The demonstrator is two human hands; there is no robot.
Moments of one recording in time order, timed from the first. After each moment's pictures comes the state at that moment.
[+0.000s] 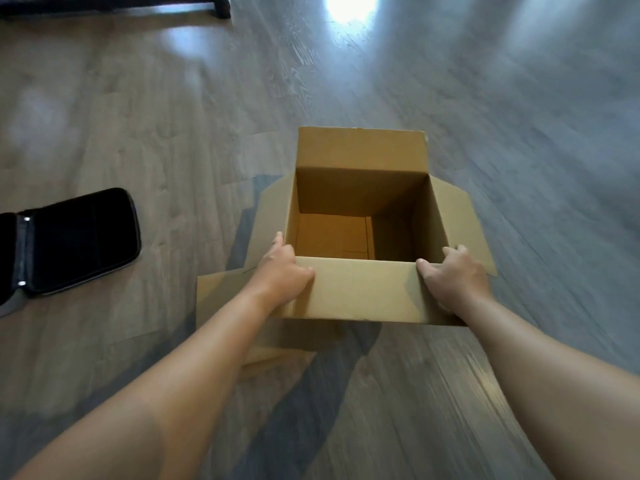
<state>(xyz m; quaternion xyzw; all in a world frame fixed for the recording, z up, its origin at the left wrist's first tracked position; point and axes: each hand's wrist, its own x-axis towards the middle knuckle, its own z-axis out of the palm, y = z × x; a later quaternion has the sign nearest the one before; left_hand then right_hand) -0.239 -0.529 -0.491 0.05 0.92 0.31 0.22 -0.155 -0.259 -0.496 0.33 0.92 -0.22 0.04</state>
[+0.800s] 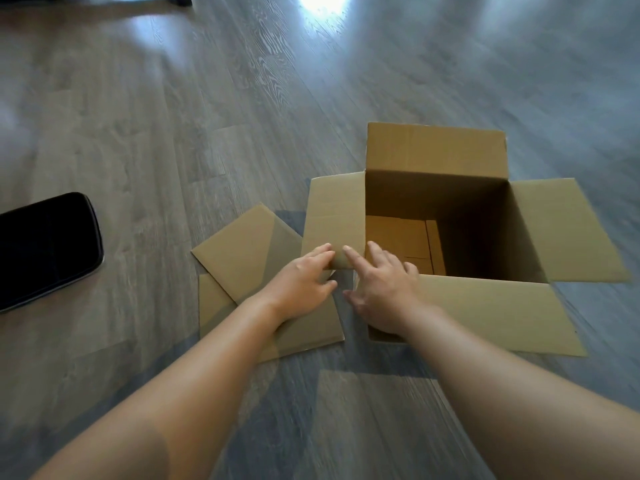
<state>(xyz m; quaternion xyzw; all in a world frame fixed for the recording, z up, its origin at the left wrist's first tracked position) -0.225 -0.473 -0.511 0.31 0.88 0.29 0.23 -0.148 -0.302 -0.526 0.08 0.98 -0.09 0.12</state>
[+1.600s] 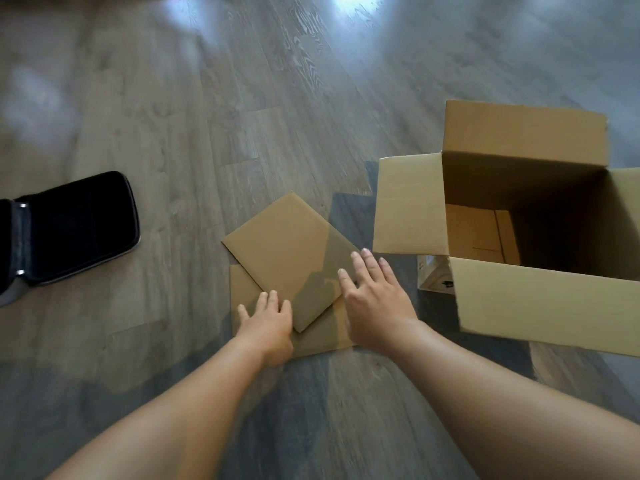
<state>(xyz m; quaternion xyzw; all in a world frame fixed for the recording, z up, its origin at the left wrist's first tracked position) -0.200 -0.582 -0.605 0.17 0.91 -0.06 0.37 -0.157 -0.376 -0.565 -0.05 0.99 -0.01 0.14</state>
